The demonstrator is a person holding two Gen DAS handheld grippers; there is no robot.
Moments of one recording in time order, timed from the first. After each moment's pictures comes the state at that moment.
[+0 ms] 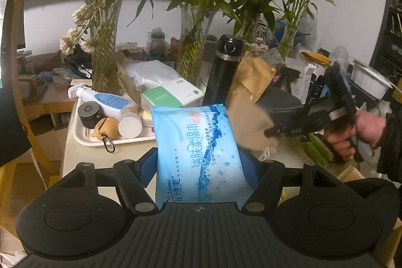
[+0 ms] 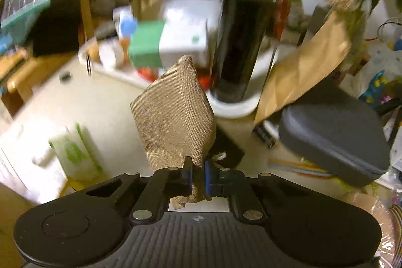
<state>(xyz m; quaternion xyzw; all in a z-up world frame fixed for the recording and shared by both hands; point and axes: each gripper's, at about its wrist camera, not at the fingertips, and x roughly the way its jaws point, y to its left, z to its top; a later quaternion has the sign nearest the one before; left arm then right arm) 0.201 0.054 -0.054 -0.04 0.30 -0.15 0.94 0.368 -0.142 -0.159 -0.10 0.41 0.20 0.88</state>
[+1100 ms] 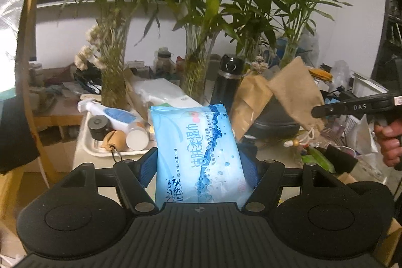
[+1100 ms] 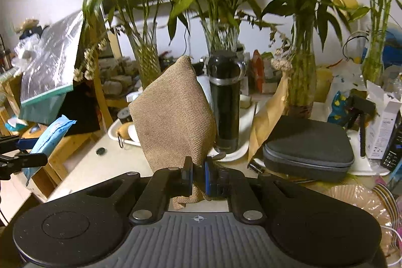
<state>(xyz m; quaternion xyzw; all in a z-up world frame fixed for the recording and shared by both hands) 0.168 0.053 -0.042 -0.04 0.25 -0.12 0.96 0.268 -0.186 -0.076 0.01 0.28 0.19 0.94</state>
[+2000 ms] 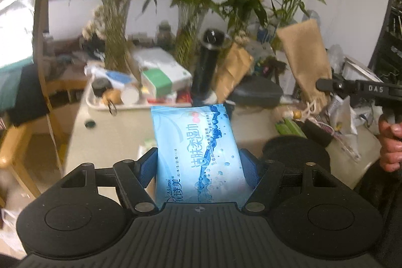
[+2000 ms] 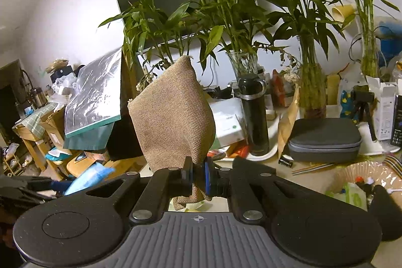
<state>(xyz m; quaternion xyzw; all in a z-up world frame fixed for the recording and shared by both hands) 0.087 0.012 -0.026 -0.06 0.33 -0.11 0.94 0.150 -0.208 -0.050 0.10 0.22 0.25 0.94</state>
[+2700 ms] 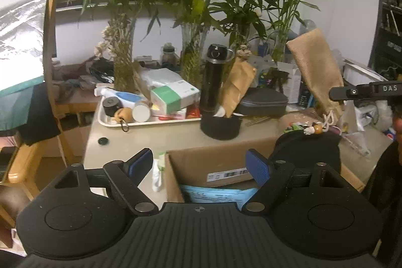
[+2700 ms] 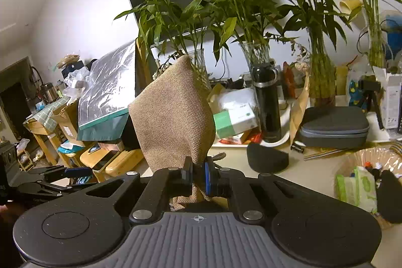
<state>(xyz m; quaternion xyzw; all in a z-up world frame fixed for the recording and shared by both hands) 0.055 0.018 -0.035 -0.02 0.26 -0.09 0.96 0.118 -0.200 -0.057 0.10 0.23 0.27 0.93</state>
